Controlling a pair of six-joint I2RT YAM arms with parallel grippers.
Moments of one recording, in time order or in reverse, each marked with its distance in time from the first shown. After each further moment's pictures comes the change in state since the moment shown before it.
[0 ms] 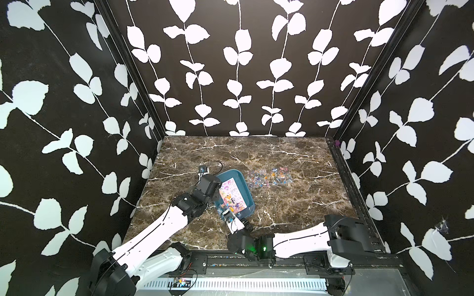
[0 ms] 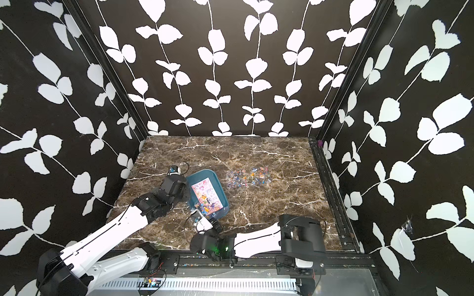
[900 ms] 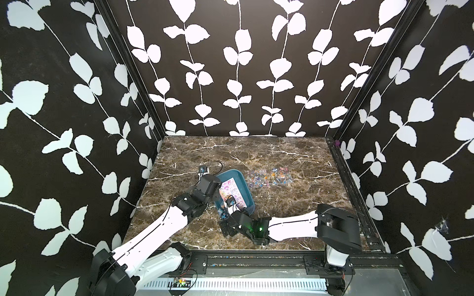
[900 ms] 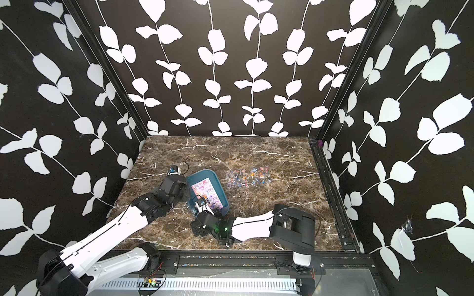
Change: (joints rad) left arm 0.000 -0.002 0.000 0.000 0.003 0.000; right arm -0.189 0.099 0.069 -0.068 -0.456 0.210
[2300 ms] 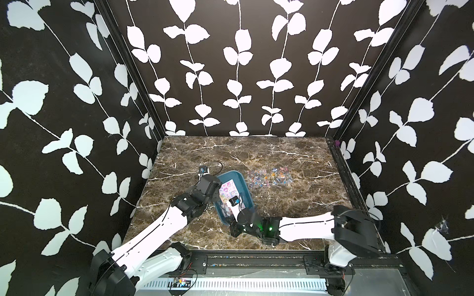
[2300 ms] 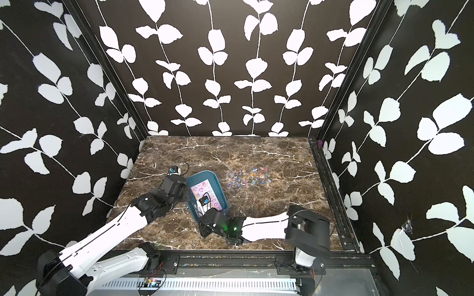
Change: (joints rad) left arm -0.002 -0.005 0.005 -0.023 0.005 0.002; right arm -0.010 -0.185 -0.128 0.124 -0.163 0.005
